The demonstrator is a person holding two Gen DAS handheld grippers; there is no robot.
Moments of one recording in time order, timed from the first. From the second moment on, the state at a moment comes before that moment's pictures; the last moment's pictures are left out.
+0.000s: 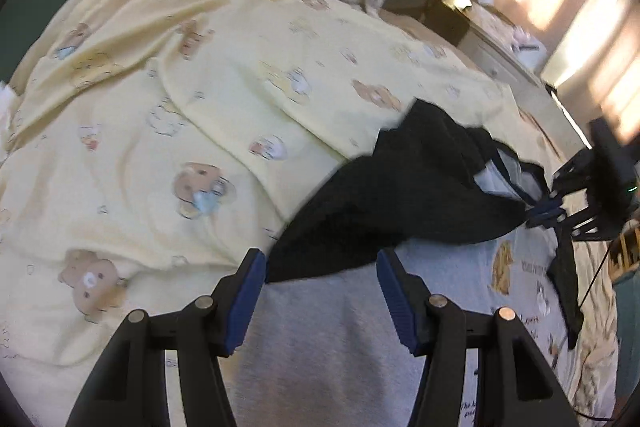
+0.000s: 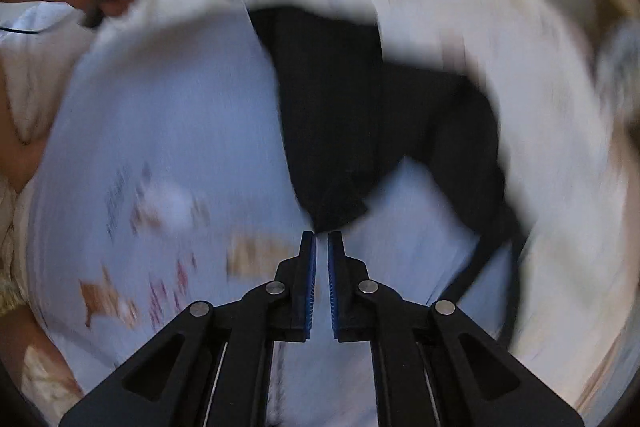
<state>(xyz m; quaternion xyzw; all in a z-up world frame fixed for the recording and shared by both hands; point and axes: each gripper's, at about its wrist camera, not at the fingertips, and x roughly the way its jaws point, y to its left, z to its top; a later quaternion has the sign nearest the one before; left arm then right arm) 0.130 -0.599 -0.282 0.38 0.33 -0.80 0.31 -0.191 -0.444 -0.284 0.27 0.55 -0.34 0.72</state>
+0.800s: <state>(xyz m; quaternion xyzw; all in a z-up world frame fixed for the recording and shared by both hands) 0.159 -0.584 -0.271 0.39 0.33 -0.80 0.32 -0.100 -0.601 -0.283 0.33 0.38 -0.42 0.75</state>
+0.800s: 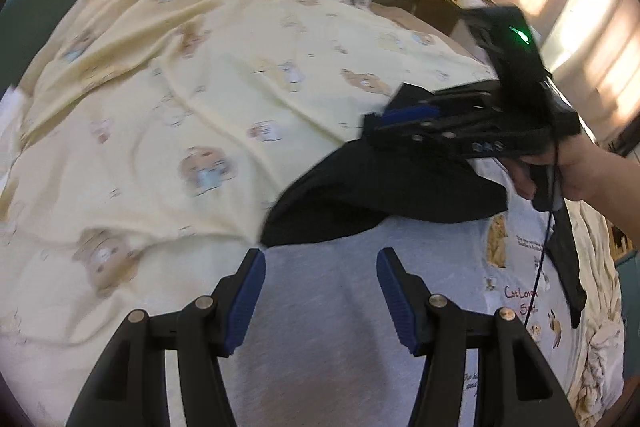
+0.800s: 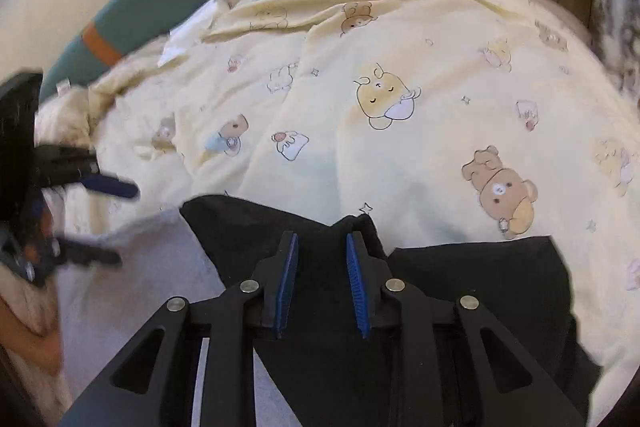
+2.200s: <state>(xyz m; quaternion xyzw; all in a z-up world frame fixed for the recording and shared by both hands) 0.133 -0.563 -0.306 0.39 0.45 -0.78 0.21 -0.095 -0.401 -0.266 0.33 0.31 -0.41 0.79</state>
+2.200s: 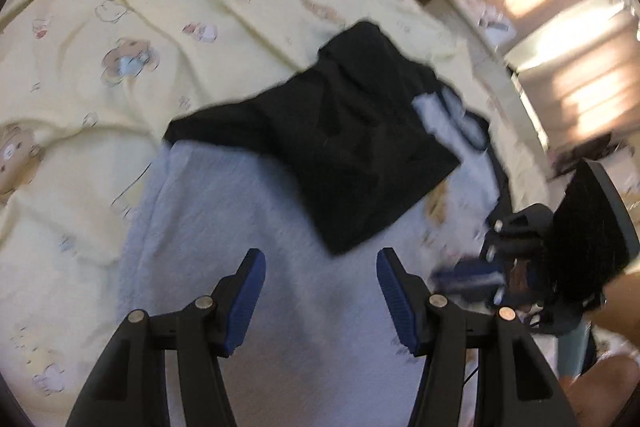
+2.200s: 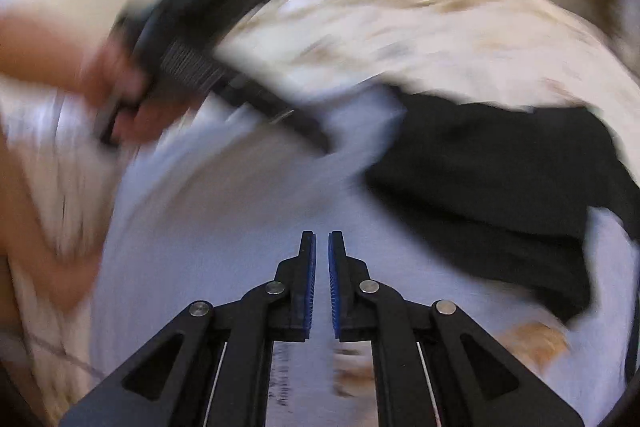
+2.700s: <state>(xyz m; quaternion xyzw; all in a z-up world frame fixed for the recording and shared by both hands) 0.084 -0.568 -0.319 0.40 0.42 -0.79 0.20 -0.227 -0.444 -0.299 0.51 0.25 -0.51 0.64</state>
